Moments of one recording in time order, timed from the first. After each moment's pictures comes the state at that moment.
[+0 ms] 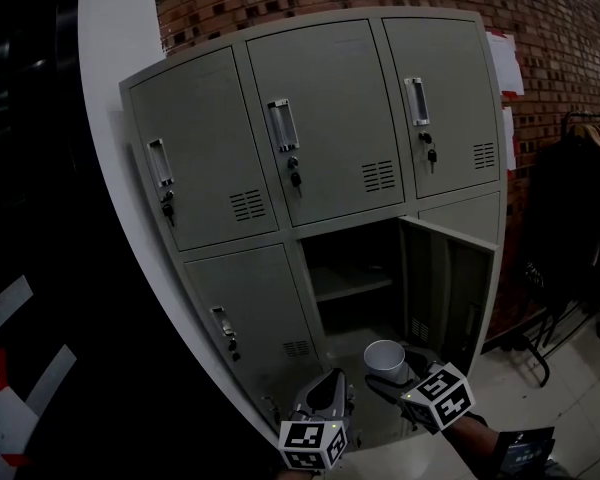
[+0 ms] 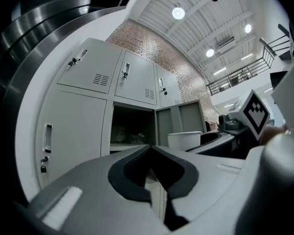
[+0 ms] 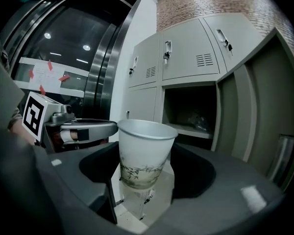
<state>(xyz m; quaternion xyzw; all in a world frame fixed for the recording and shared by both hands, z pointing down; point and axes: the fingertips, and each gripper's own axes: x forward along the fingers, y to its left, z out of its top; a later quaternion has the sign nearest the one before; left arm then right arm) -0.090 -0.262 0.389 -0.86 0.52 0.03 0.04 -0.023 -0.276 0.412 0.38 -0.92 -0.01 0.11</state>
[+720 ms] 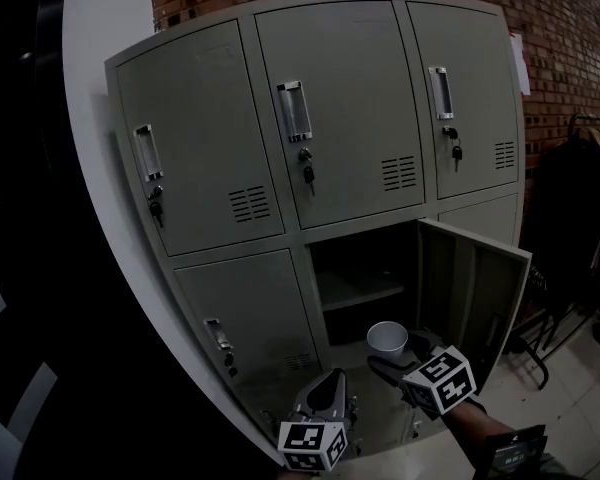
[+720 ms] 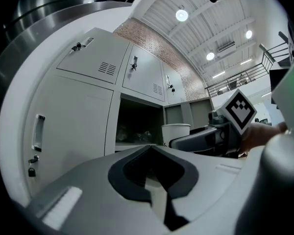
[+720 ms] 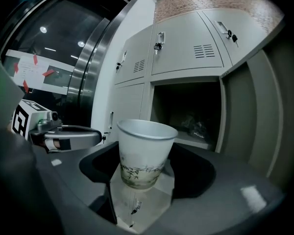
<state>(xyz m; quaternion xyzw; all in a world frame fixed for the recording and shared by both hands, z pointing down) -0.122 -0.330 0.400 -0.87 0.50 0.04 0.03 -0.044 -0.372 0.404 0.42 -0.90 -0.02 0.10</state>
